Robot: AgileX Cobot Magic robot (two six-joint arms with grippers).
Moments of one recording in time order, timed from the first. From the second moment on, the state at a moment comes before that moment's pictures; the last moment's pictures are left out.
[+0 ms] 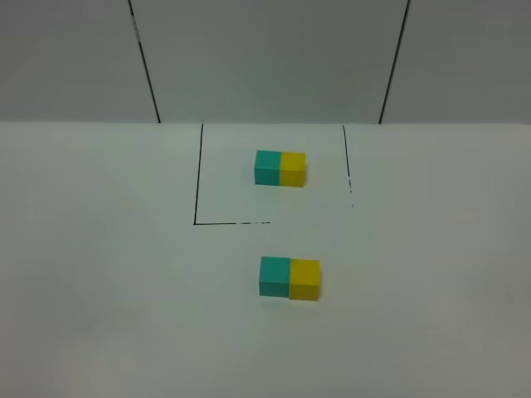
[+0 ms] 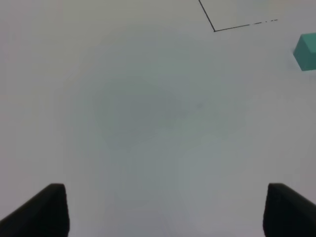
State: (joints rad) left arm 0.01 -0.01 -0.51 -0.17 1.08 0.20; right arm 0.16 -0.01 -0.50 0.06 1.06 -0.04
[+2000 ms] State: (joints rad) left arm 0.01 -0.01 -0.51 -0.17 1.08 0.20; right arm 0.16 -0.01 -0.50 0.03 1.06 0.02
